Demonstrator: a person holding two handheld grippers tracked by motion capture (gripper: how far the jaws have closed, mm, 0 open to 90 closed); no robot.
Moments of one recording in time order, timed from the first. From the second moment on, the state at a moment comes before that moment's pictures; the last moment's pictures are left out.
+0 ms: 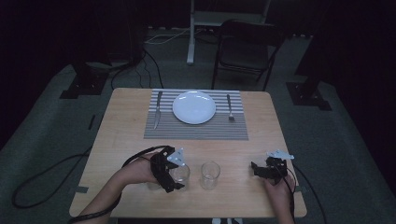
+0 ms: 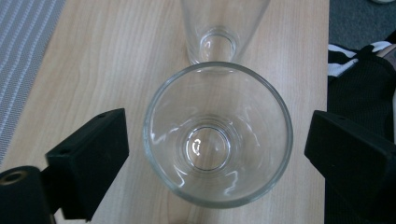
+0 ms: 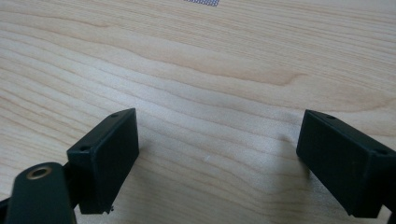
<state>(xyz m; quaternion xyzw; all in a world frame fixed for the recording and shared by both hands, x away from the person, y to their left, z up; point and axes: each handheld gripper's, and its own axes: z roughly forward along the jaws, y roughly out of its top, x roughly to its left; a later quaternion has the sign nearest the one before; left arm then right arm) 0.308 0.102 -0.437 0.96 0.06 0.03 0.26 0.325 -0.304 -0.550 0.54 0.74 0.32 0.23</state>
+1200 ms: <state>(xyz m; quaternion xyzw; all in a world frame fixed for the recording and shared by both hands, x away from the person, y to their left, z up) 0.329 0.100 -0.427 0.96 0.08 0.06 0.26 0.325 -0.304 -0.550 0.54 0.74 0.32 0.23</state>
